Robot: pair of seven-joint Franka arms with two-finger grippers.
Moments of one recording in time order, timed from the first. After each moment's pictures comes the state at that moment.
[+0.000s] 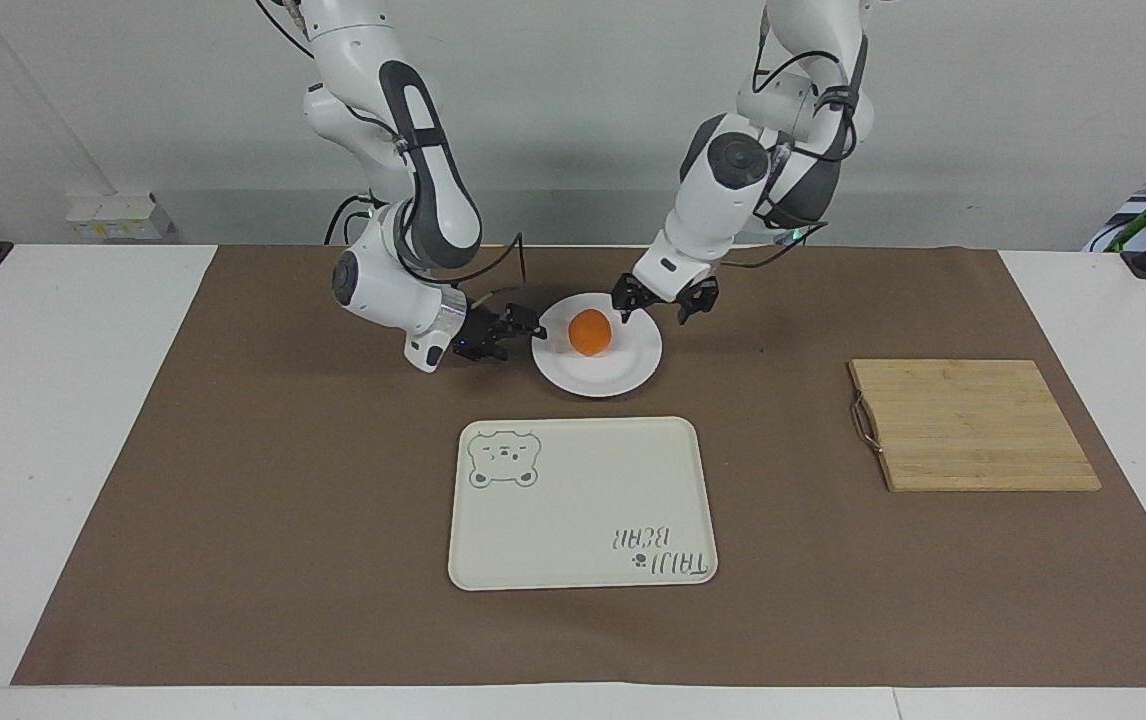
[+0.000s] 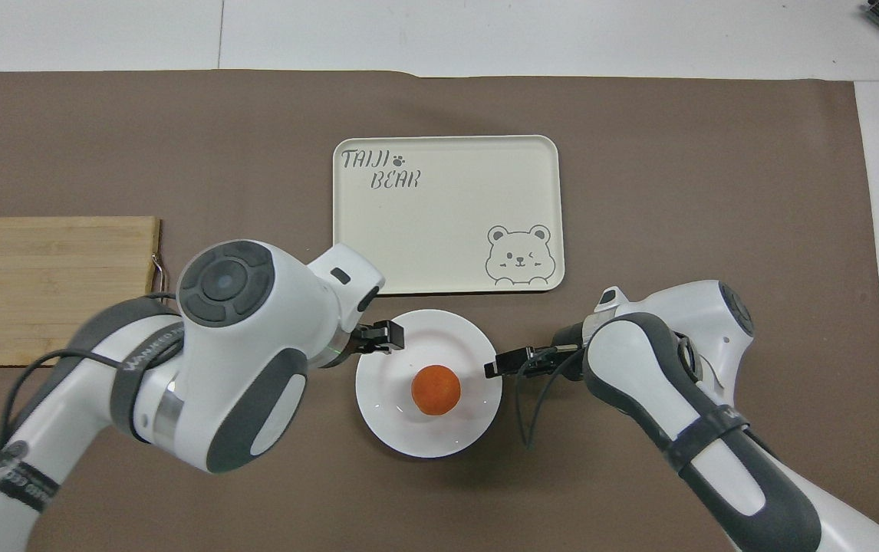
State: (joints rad) left arm -0.51 0.02 -0.03 -1.96 -0.17 1.94 -0.50; right arm 0.31 0.14 0.02 -2.31 0.96 2.19 -0.39
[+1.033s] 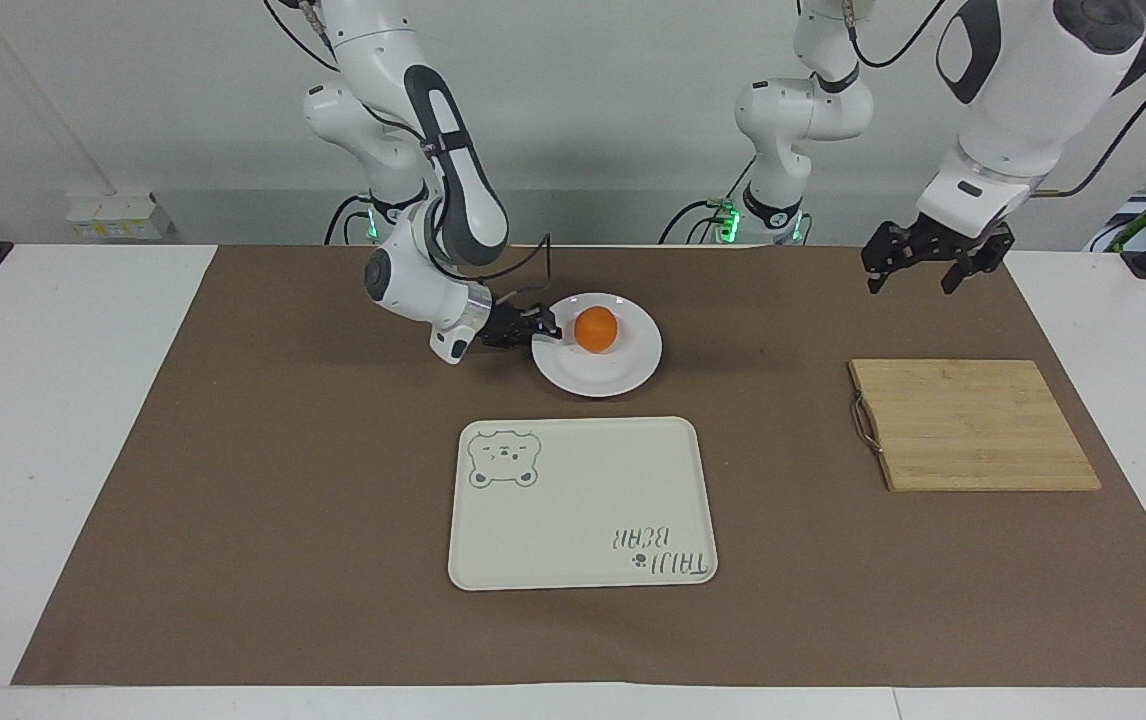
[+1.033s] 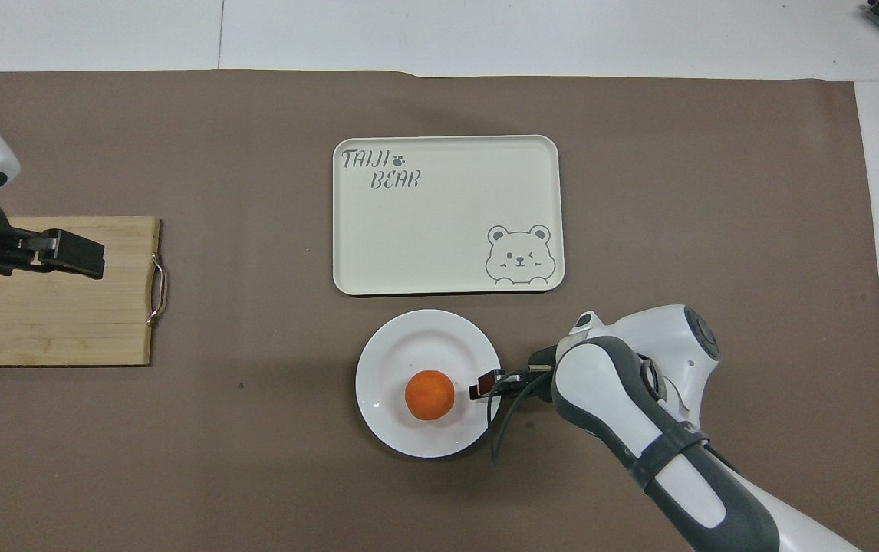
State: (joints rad) left arm -0.08 -0.02 -0.02 -1.59 0.02 1.53 0.00; right arm 0.38 0.15 0.02 -2.36 1.04 2.23 -0.38
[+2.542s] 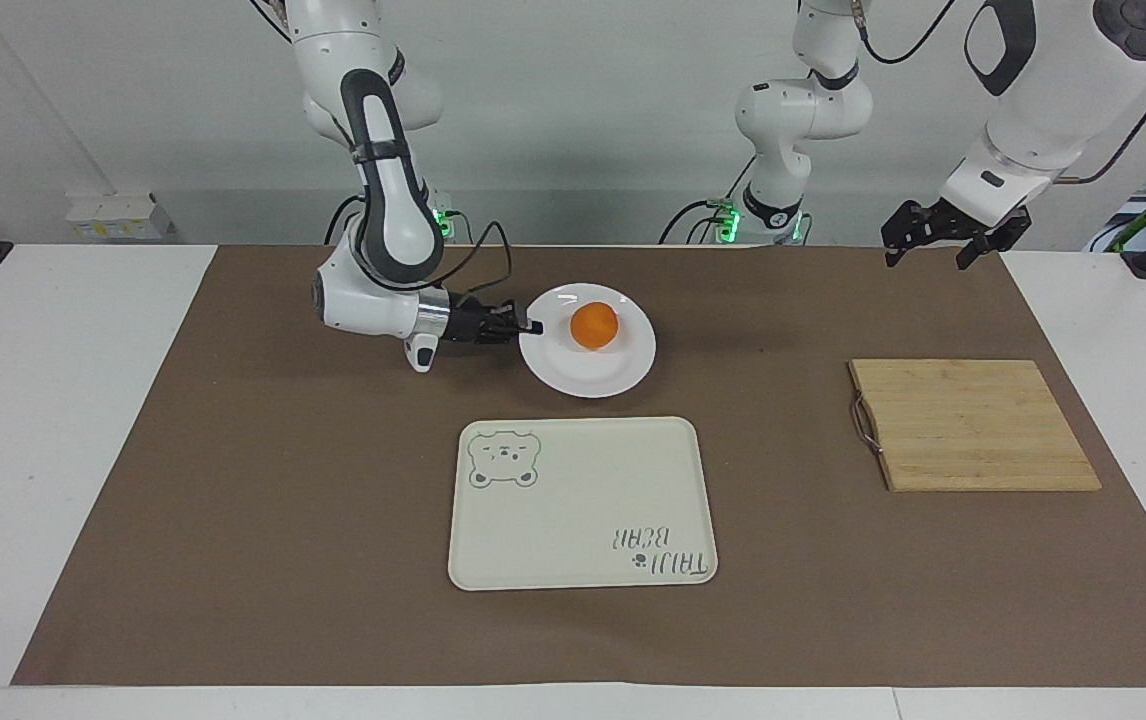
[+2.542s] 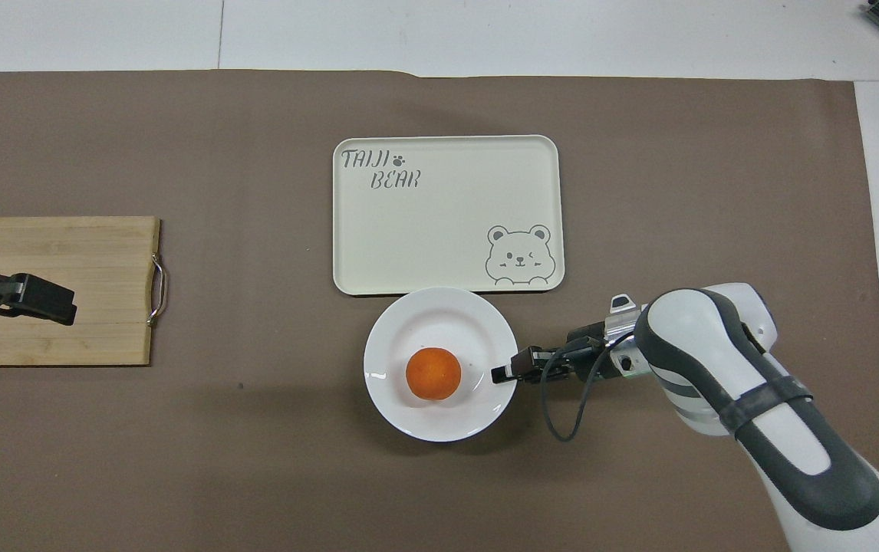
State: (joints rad) left arm -0.02 -0.08 -0.03 -1.71 0.02 1.48 0.08; right arm 0.19 0.15 0.01 -2.29 1.20 1.94 -0.52
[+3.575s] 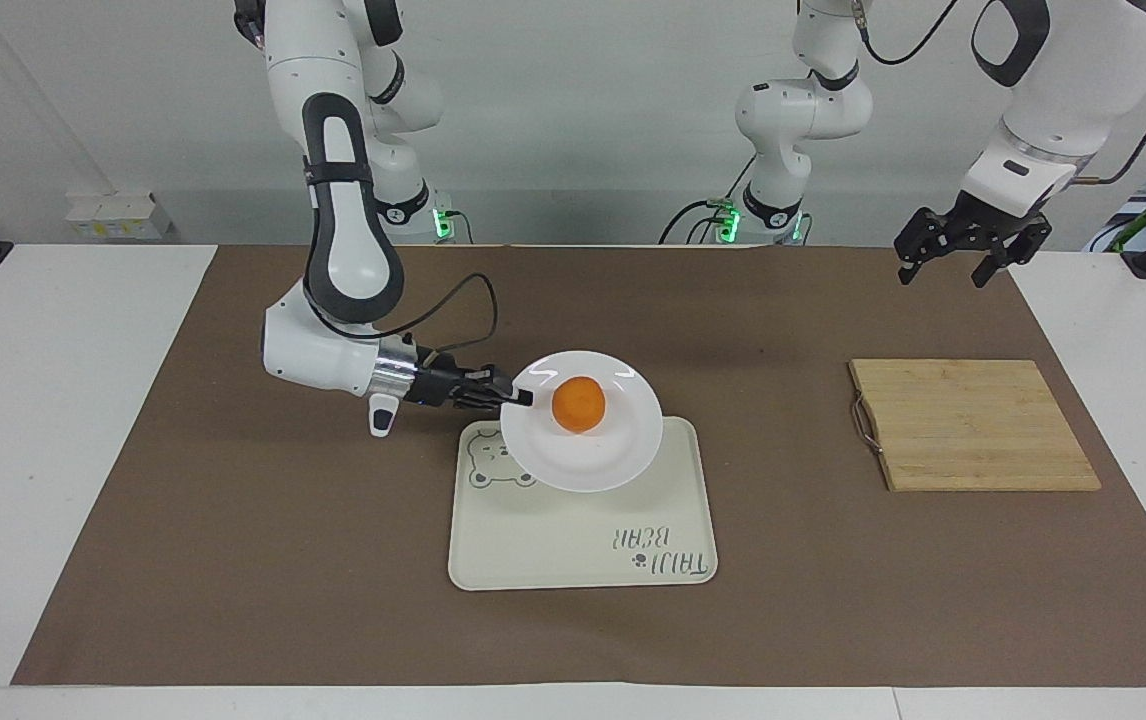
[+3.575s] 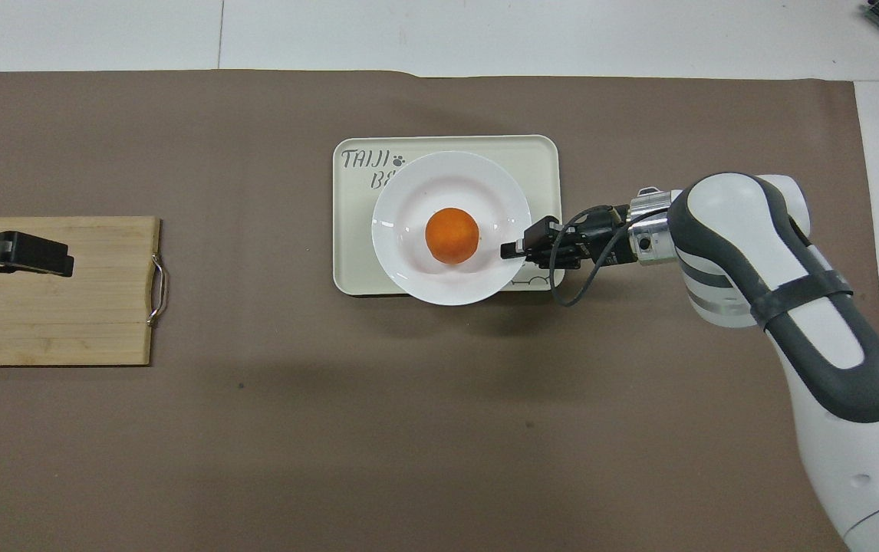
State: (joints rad) left arm -0.02 -0.05 -0.03 -1.66 -0.01 1.62 0.06; right arm 0.13 0.39 0.01 -1.84 1.17 1.98 -0.30
